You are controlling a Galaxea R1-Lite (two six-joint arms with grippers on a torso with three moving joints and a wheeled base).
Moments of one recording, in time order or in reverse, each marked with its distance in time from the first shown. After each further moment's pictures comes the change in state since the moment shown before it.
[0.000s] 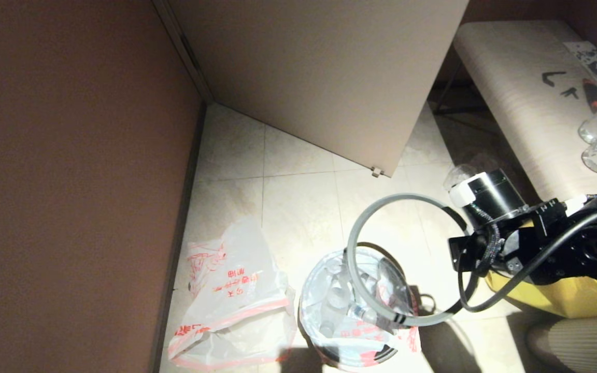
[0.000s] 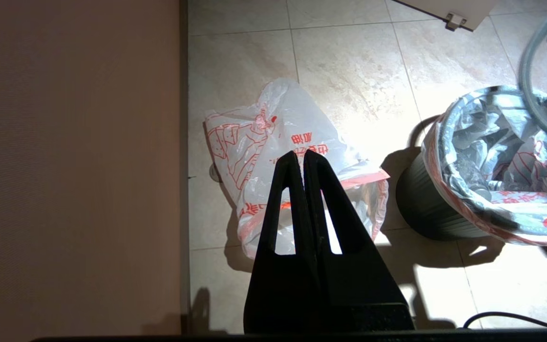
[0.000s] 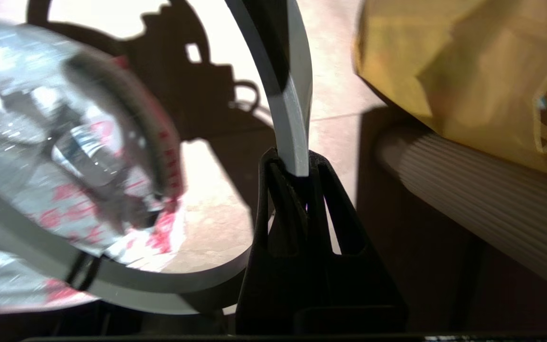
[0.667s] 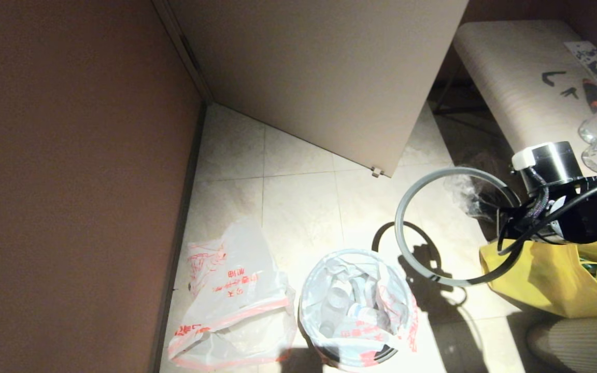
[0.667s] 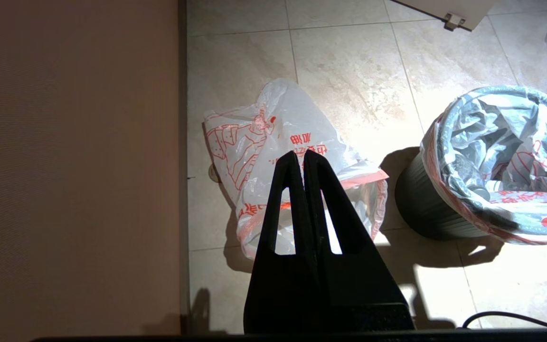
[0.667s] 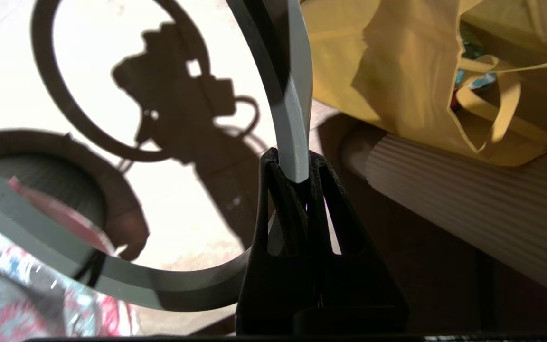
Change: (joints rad) left arm 0.000 0.000 0.000 0.000 0.000 0.000; right arm -0.309 0.026 -0.046 -0.096 0.086 -0.041
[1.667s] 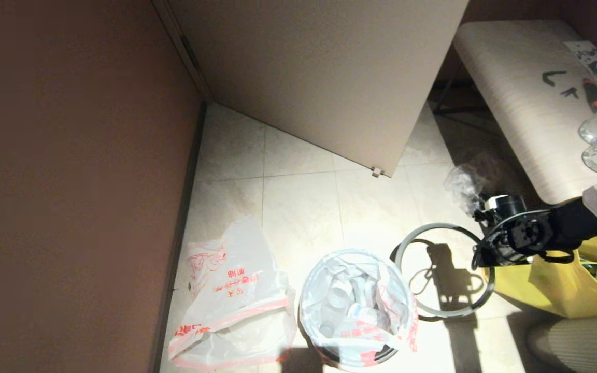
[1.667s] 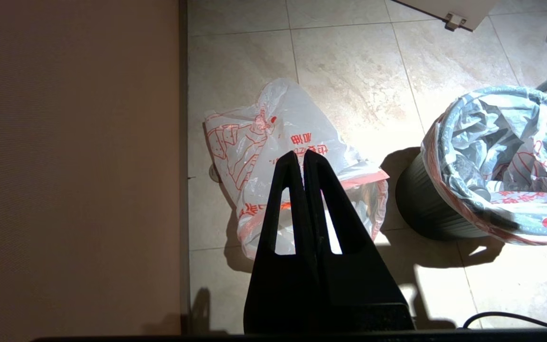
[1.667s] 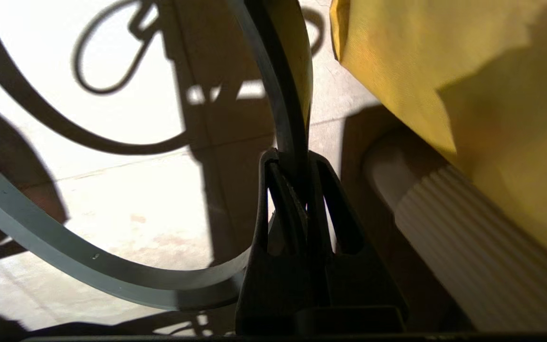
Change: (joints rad) left arm 0.000 0.000 0.000 0.000 0.000 0.000; right arm -0.244 0.601 -0.288 -0.119 0.305 -0.332
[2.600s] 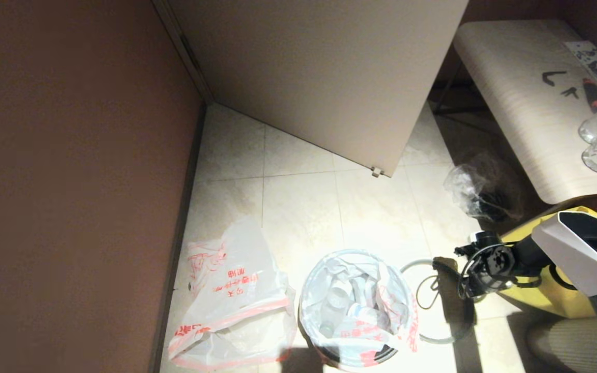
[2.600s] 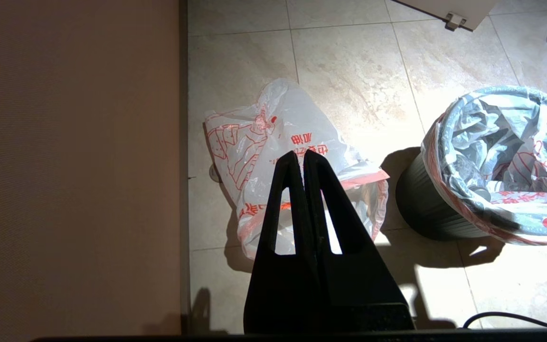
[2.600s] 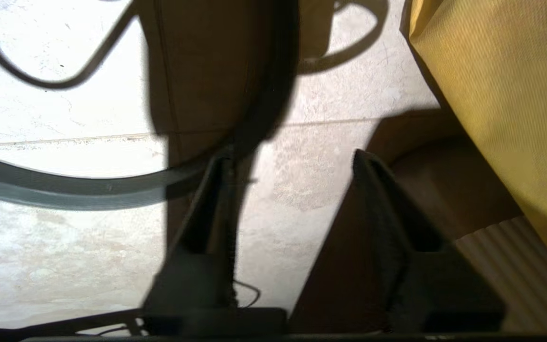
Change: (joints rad) left arm 0.000 0.000 0.000 0.000 0.000 0.000; right arm -0.034 0.344 -0.213 0.009 0.007 -0.168
